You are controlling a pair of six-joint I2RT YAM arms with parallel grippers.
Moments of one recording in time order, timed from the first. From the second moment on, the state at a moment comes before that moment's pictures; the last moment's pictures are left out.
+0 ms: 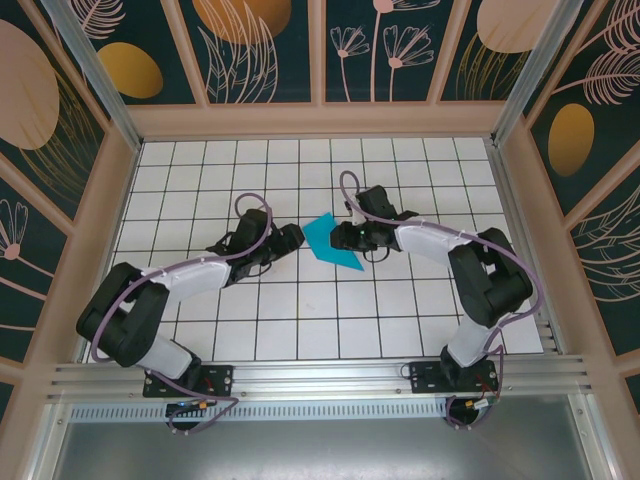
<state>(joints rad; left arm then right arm) -0.57 1.52 0.70 0.13 0.13 -0.97 0.55 1.72 1.00 -0.24 -0.38 0.50</state>
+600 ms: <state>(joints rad) -0.59 1.71 0.72 0.28 0.35 -1.12 0.45 1.81 0.91 -0.10 -0.48 0.58</state>
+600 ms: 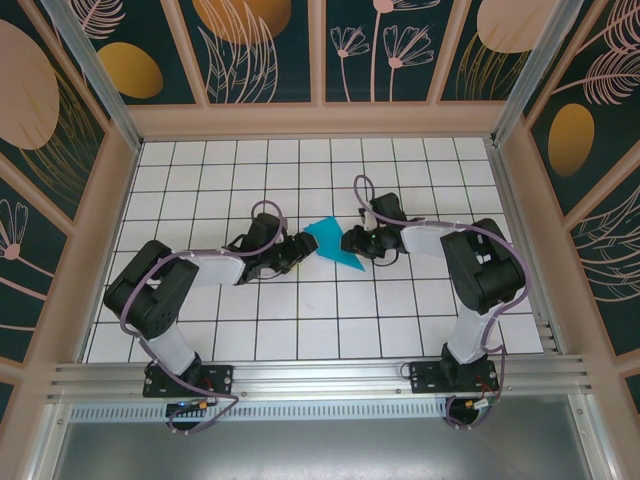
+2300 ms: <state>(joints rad) -0.62 1.86 0.82 0.40 0.41 -1.29 0.58 1.46 0.58 0.24 -0.28 0.30</state>
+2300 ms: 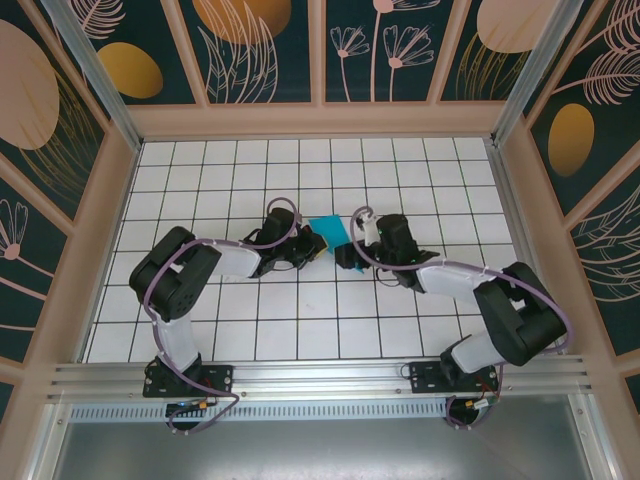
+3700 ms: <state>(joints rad) -0.61 1.79 0.85 0.25 0.41 -1.27 0.80 1.81 0.44 0.93 0.15 -0.32</state>
